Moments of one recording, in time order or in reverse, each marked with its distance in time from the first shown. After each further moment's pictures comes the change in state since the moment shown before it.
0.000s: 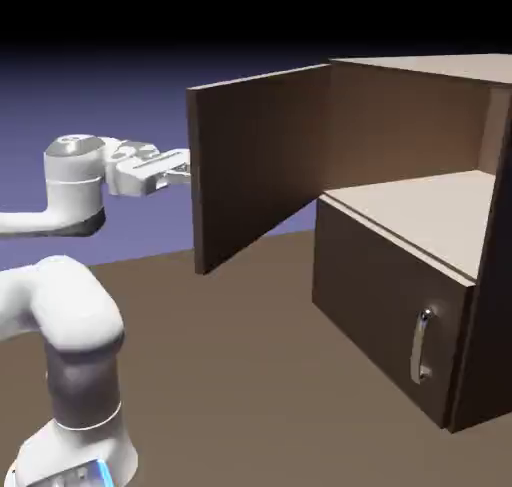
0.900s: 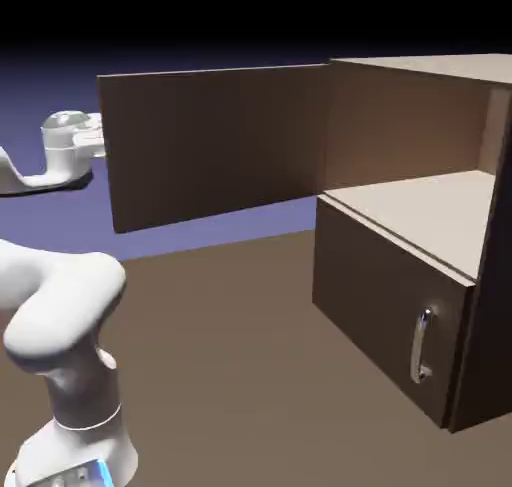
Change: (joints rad) arm -0.761 0.047 0.524 0.978 0.318 -0.761 -0.105
